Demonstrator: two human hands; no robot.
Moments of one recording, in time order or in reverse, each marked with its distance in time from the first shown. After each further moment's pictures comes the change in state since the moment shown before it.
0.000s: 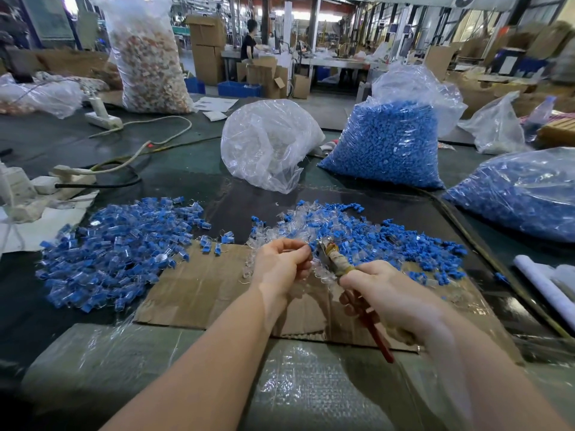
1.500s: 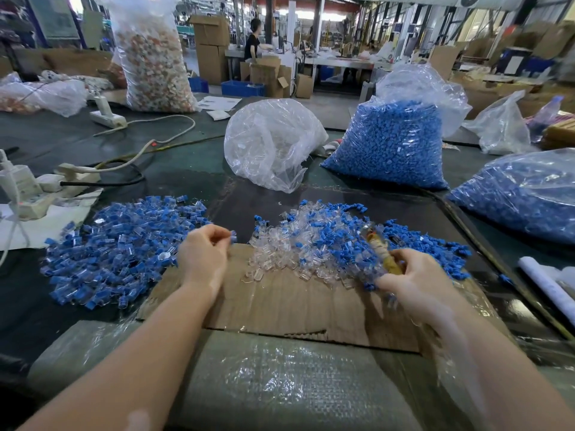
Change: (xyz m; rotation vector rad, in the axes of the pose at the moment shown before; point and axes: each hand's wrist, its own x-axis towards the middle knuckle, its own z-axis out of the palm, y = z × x) left_hand 0.010 0.034 -0.085 0.892 0.494 0.380; right_hand 0.012 0.027 -0.023 -0.192 0.339 -0.023
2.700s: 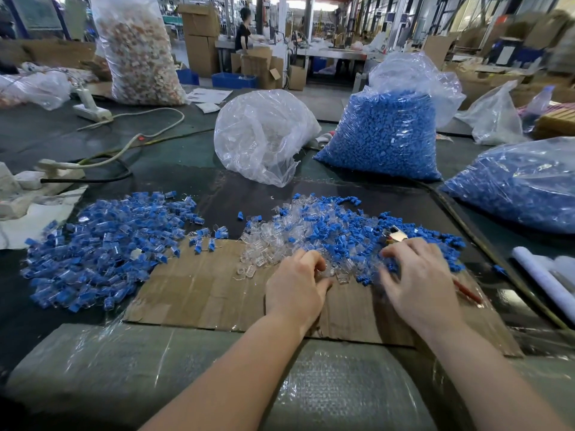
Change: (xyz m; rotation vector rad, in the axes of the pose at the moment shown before) left_hand -0.082 0.040 0.079 0.151 -0.380 0.442; right_hand 0.002 0.032 0.015 -0.435 0.384 -0.328
